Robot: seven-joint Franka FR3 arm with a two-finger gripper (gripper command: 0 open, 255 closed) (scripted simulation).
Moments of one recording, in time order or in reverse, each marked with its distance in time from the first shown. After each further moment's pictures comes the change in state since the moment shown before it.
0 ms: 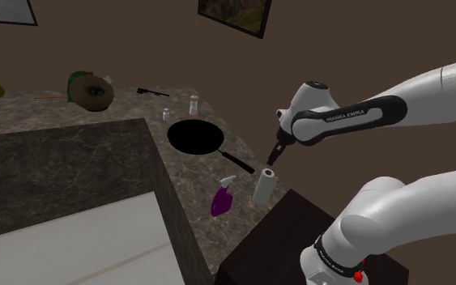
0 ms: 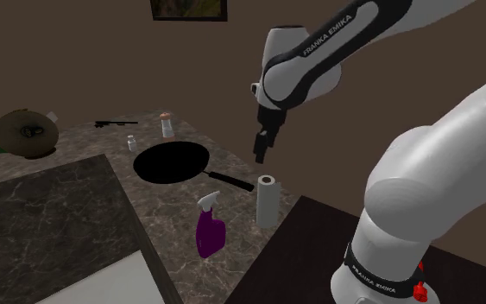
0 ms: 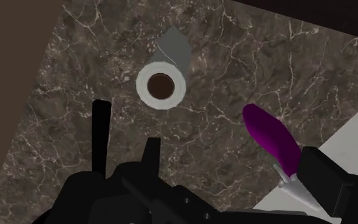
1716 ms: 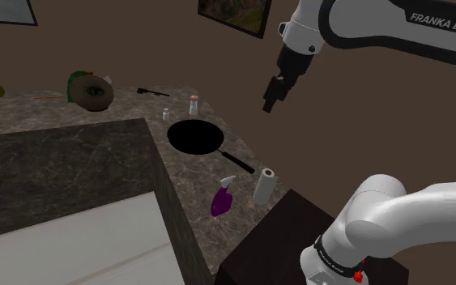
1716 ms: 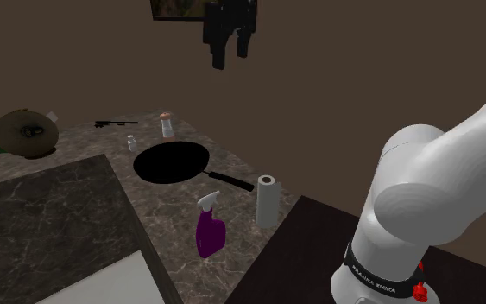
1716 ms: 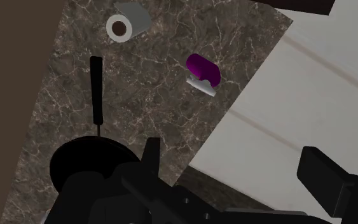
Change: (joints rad) arm 0.126 -0.184 0.352 0.593 0.185 -0.783 0.326
